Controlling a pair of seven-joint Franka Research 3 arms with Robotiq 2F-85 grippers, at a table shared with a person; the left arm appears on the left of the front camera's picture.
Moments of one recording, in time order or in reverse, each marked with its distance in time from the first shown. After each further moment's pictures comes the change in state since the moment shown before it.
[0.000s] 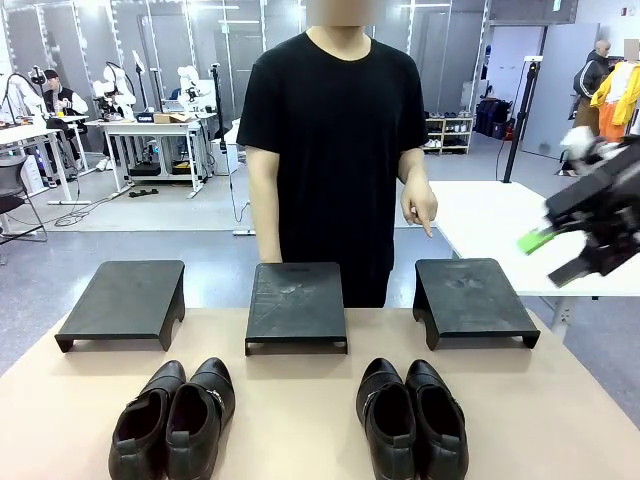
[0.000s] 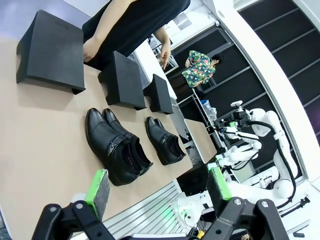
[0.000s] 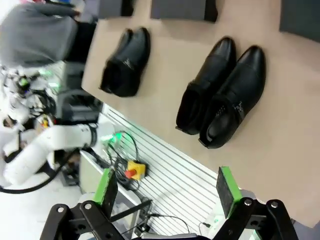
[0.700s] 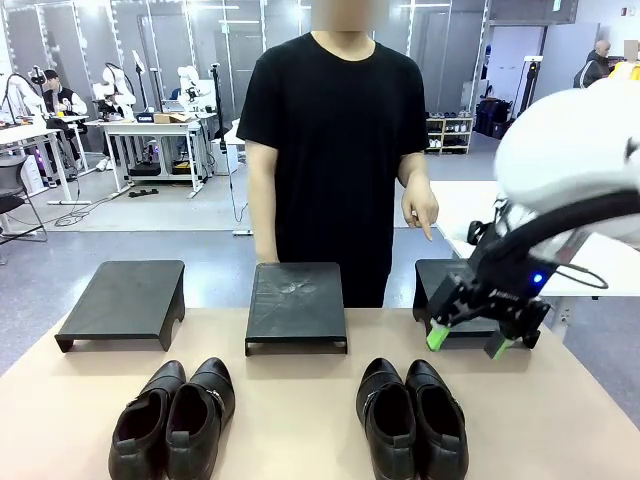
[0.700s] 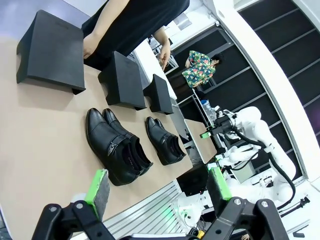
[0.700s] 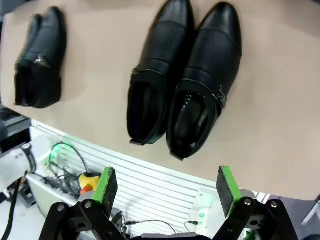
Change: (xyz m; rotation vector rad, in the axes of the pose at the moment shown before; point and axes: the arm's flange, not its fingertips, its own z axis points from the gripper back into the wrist) left arm 0.000 0.000 0.000 0.000 -0.001 0.000; right arm 0.001 0.026 -0.152 -0.408 0.118 -0.129
